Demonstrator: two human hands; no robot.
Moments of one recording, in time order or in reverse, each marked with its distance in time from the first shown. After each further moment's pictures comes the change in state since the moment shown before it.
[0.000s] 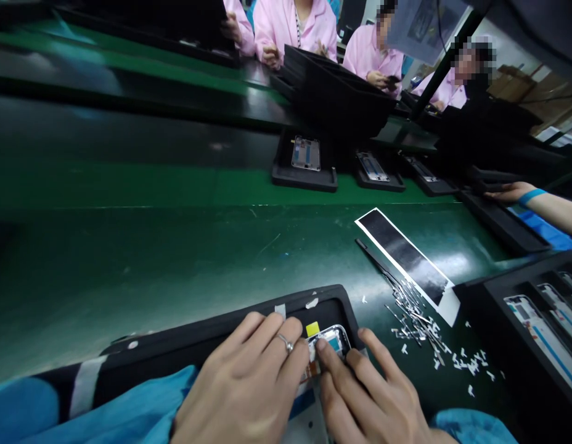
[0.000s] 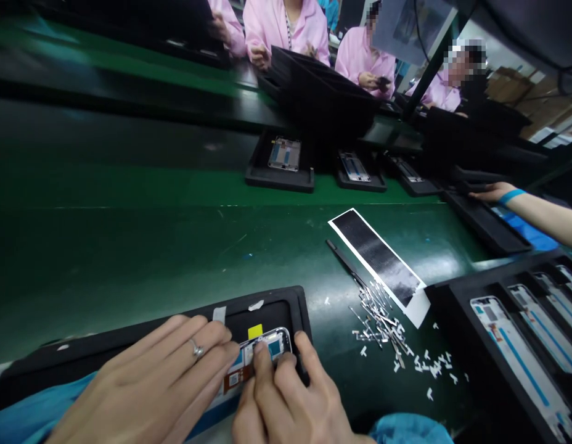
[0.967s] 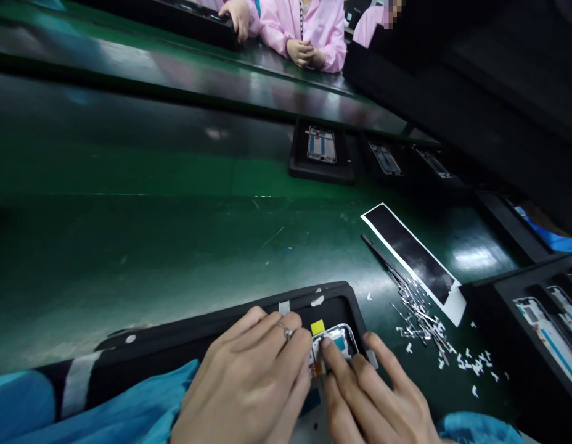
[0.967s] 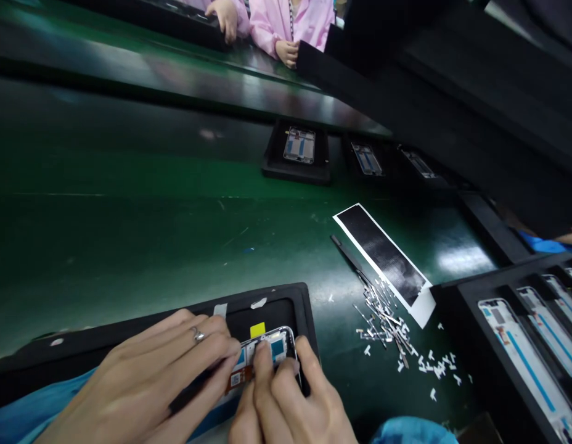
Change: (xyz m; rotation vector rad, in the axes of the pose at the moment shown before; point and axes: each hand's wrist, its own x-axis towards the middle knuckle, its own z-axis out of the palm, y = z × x) left_hand 0.006 0.004 0.000 -0.167 -0.051 -0.121; right_hand -0.001 -0.003 -0.004 -0.018 -0.113 -0.018
